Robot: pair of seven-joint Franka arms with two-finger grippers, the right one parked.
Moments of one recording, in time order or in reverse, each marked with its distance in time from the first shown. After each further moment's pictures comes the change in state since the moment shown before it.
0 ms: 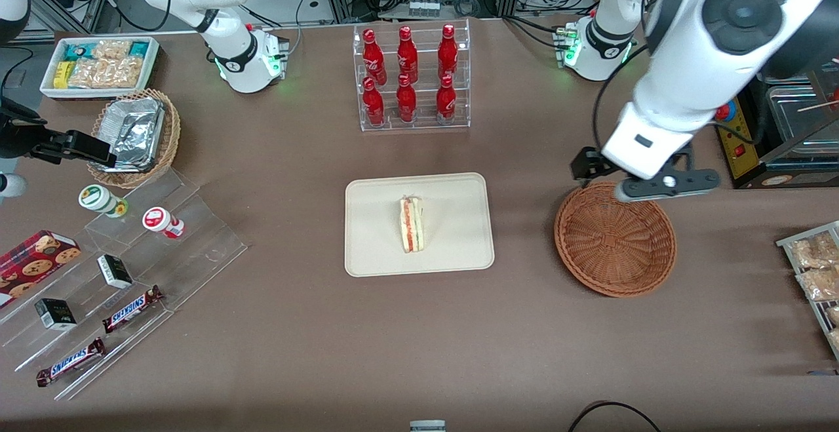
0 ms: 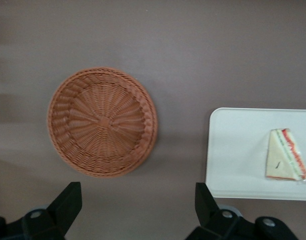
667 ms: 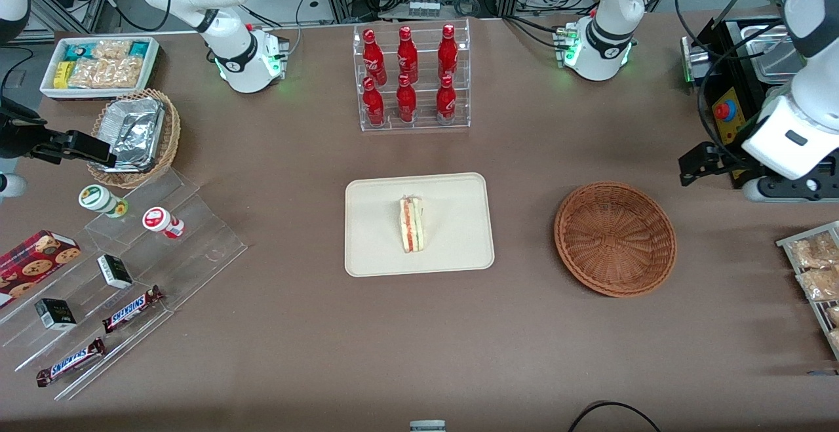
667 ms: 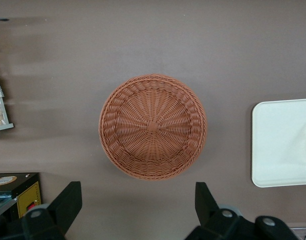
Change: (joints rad) arm 0.050 -0.036 0.199 0.000 -0.061 -0.029 0.325
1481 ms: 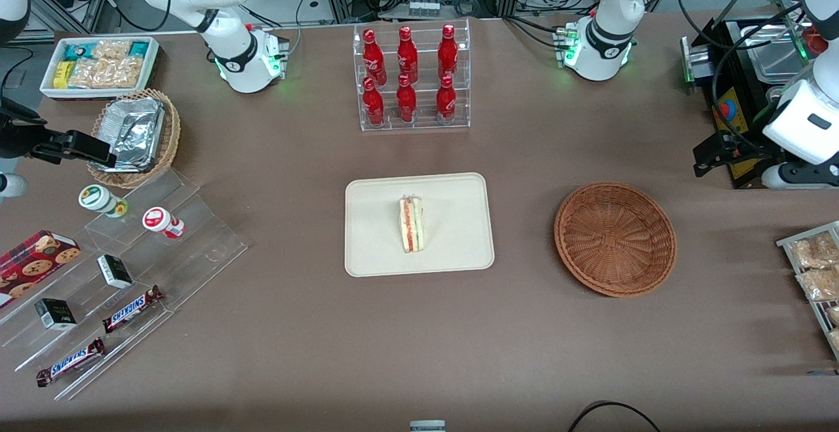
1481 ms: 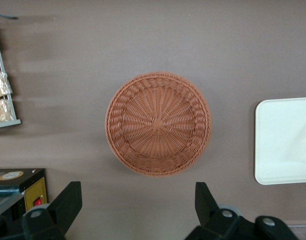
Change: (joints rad) arm 0.021 -0.045 0.000 -0.030 0.001 -0.022 0.016
